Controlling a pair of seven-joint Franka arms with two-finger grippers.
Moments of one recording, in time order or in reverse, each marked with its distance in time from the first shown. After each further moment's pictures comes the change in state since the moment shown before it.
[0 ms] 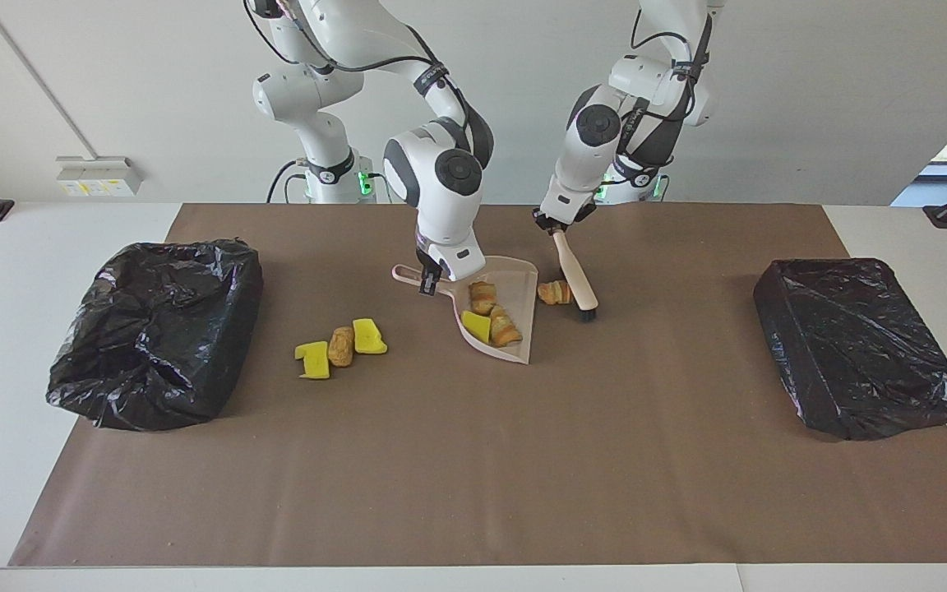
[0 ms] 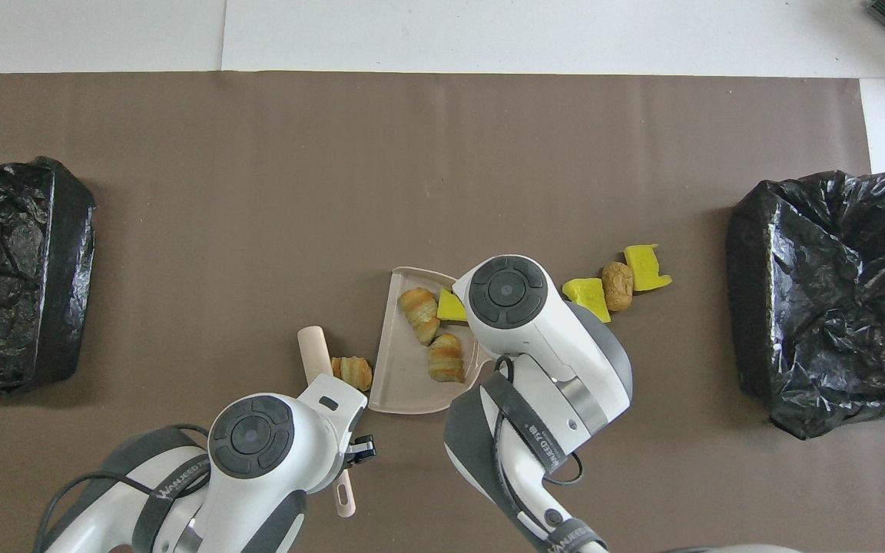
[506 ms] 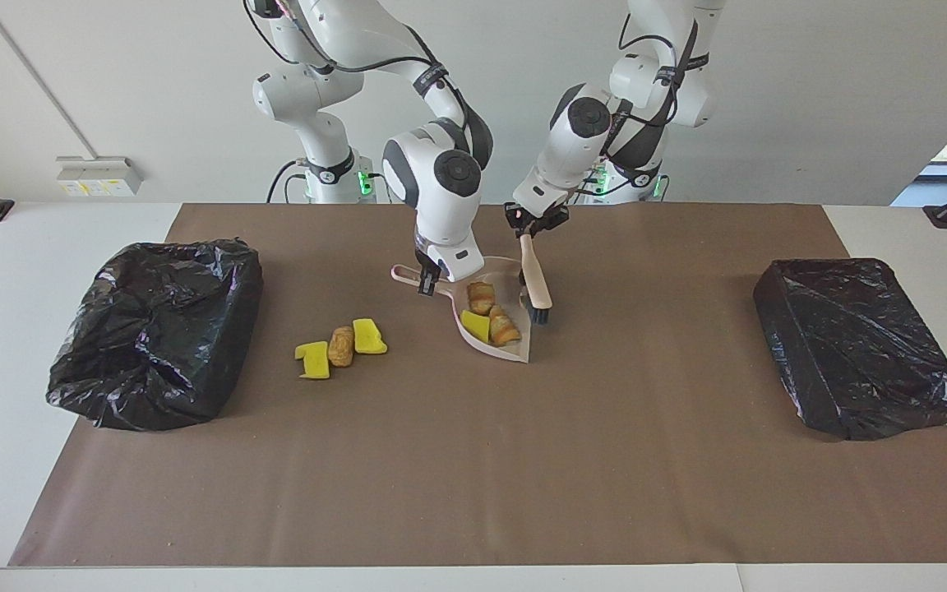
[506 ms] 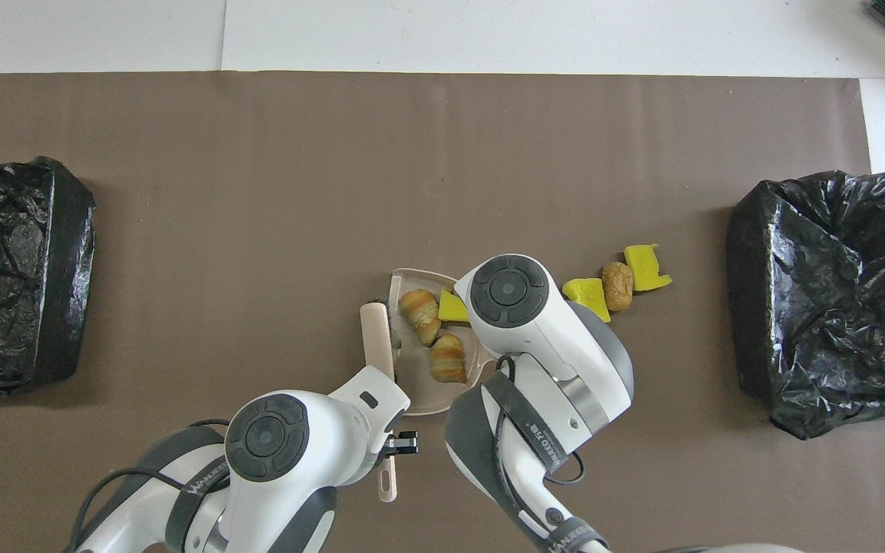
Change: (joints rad) left arm -0.042 0.055 -0.009 0.098 -0.110 0.079 0.222; right arm 0.000 0.000 -0.002 -0.002 0.000 -0.001 0.000
